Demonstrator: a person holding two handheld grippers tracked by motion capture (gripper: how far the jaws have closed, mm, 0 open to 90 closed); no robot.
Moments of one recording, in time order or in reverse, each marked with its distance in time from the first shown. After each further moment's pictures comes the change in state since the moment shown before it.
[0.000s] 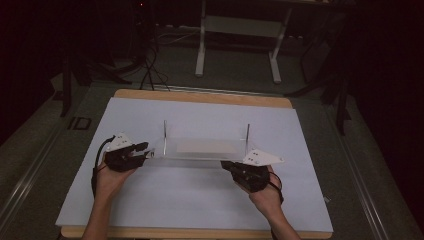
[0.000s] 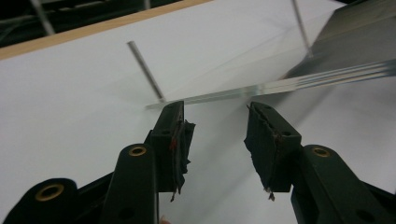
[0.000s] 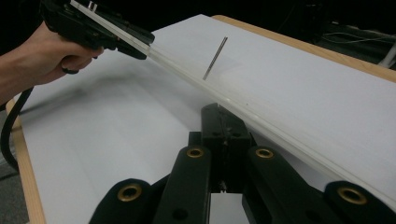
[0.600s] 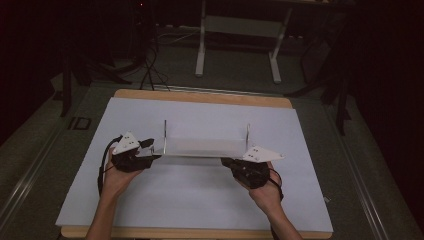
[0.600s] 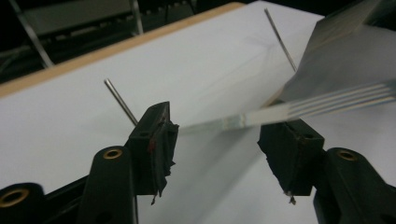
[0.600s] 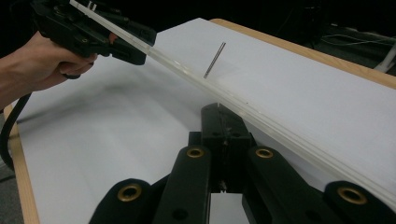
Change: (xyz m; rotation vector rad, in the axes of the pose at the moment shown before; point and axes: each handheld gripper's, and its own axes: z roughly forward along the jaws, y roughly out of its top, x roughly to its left) left arm -0.019 0.013 0.005 -0.077 -0.001 0.091; right arm -0.004 0.006 0.002 -0.003 0.001 -0.002
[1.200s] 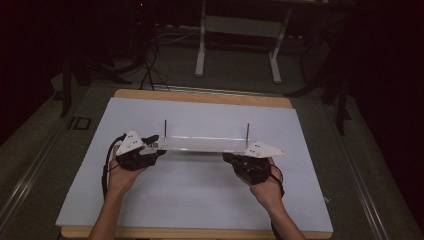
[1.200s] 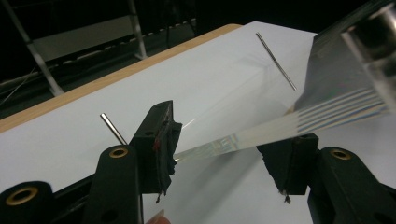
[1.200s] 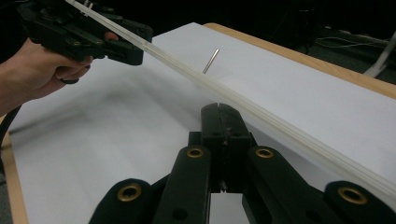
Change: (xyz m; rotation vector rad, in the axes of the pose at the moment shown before) left arm -0.007 0.011 0.005 -0.050 0.020 0.038; right arm -0.007 0.008 -0.001 -0.008 -0.024 0.001
